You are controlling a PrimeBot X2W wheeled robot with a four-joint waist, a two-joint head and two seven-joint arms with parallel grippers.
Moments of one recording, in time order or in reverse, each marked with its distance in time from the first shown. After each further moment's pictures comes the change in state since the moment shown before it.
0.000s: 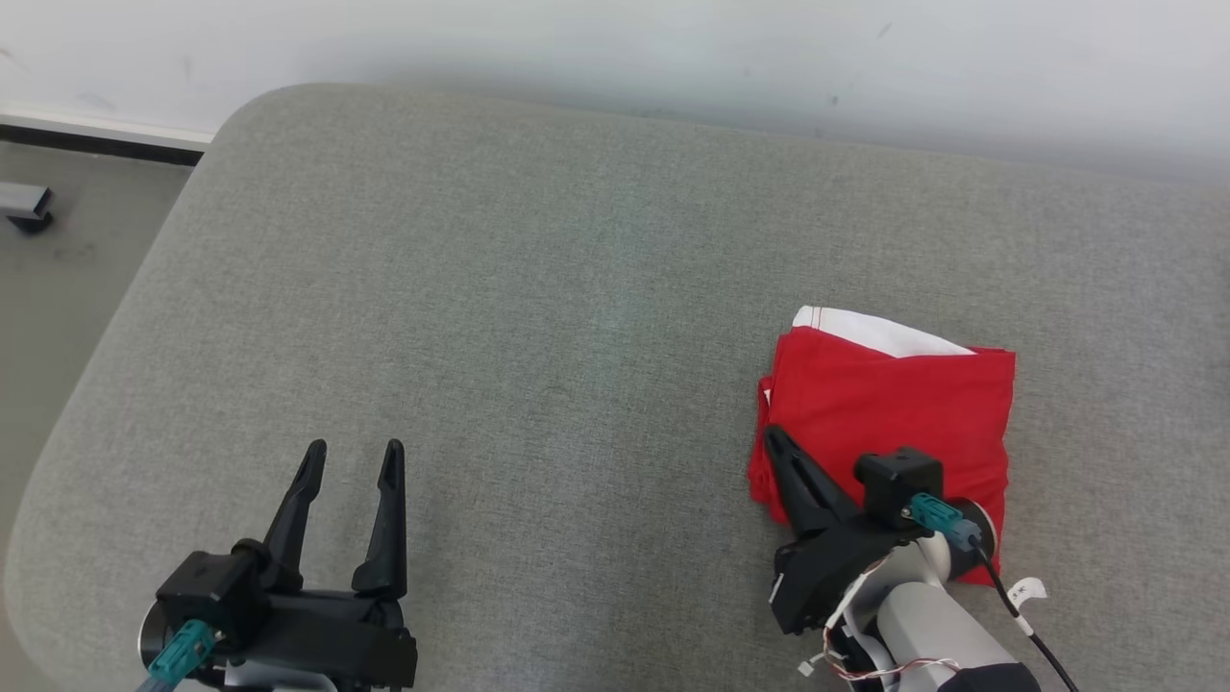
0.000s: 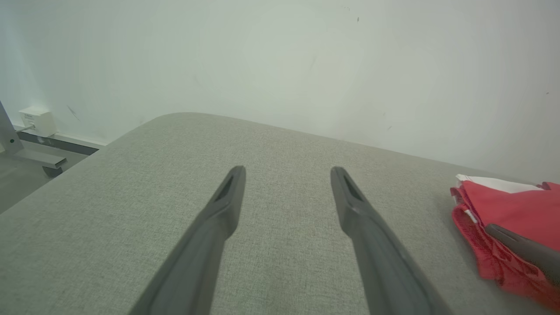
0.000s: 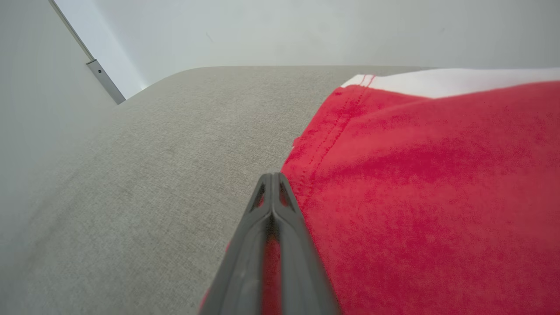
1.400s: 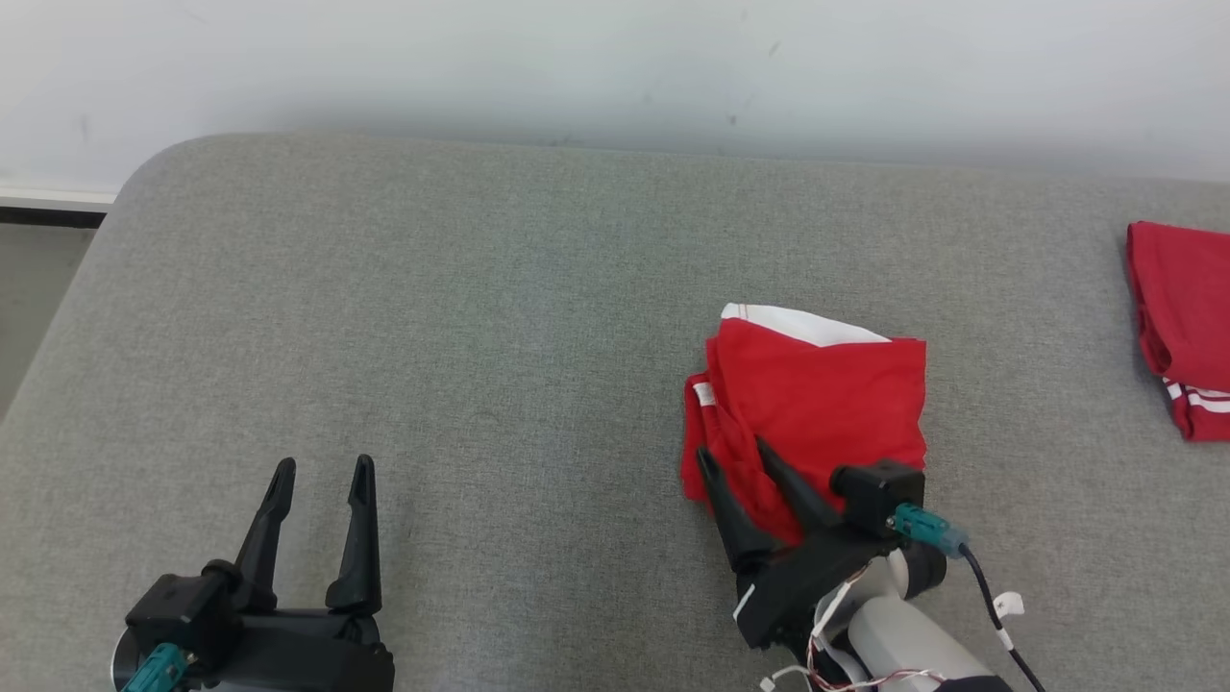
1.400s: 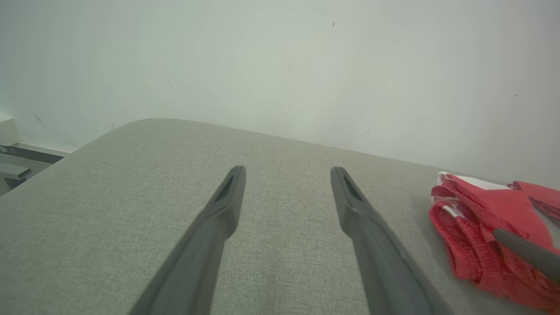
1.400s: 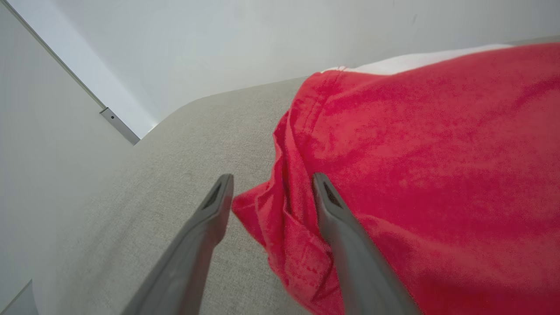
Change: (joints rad) left arm 0.040 -0.001 0.048 -0.024 0.006 0.000 0.000; right arm 0.014 -0.002 0.168 -0.054 0.286 0.000 0.003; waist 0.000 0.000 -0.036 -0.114
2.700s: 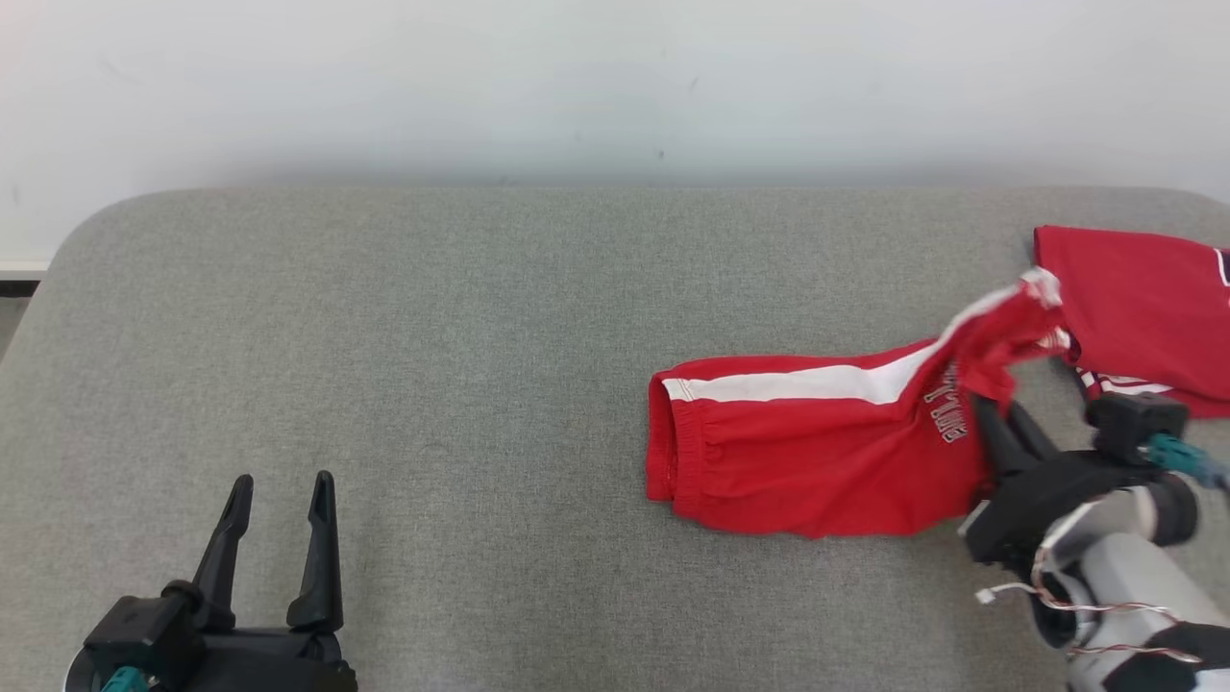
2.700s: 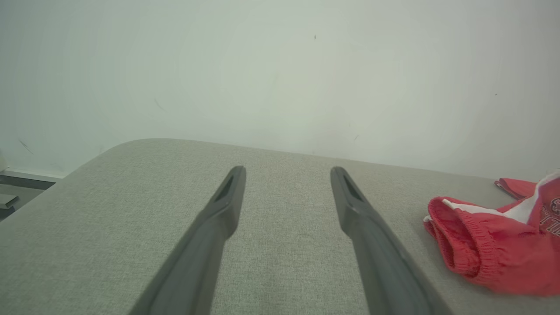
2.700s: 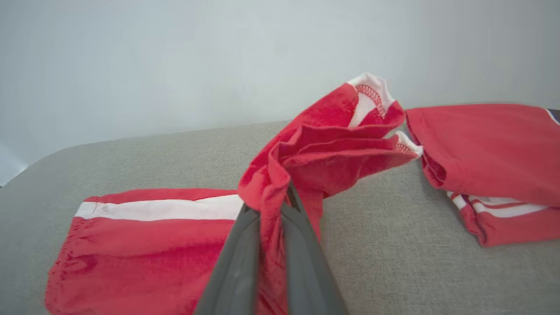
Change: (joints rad) left arm 0.040 0.033 0.042 -0.031 0.017 0.000 0.000; right arm -0.022 -0.311 -0.174 -0.031 0.080 0.000 0.083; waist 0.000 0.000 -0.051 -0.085
